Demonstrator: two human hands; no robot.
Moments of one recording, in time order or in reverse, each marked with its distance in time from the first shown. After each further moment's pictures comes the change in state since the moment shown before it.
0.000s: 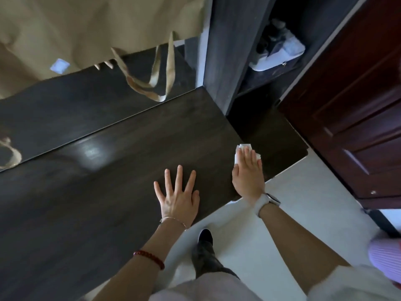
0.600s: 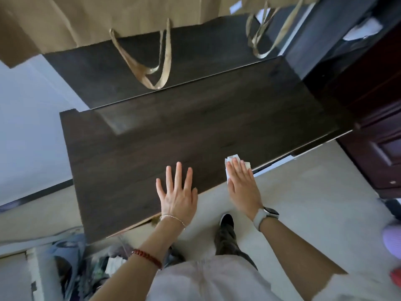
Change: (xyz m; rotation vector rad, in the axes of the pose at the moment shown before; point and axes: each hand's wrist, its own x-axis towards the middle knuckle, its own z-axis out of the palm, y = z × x) left_hand -0.211 -0.271 0.019 -0.088 0.049 -0.046; right_hand -0.237 -0.243 0.095 -0.044 -0.136 -0.252
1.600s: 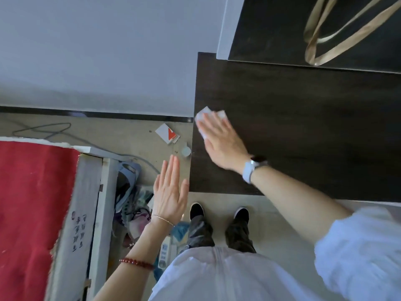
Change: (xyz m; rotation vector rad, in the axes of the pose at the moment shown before) left_hand -0.114 -0.216 0.017 -0.542 0.287 -0.411; right_hand 0.082 -0.294 0.055 -0.137 -0.166 -0.806
